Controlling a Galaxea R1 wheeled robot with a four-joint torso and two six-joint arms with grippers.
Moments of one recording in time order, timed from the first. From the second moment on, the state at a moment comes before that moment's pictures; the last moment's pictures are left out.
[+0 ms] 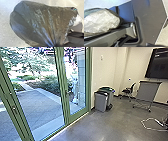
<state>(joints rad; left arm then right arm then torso) 1.47 3.06 -2.81 -0.40 0.01 0.47 -1.56 3.08 -2.68 -0.09 0.00 0.26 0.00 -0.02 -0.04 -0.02</state>
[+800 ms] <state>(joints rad) 1.48 3.06 -2.81 -0.40 0.01 0.47 -1.56 3.08 -2.68 -0.10 0.00 0.26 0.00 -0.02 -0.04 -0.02</state>
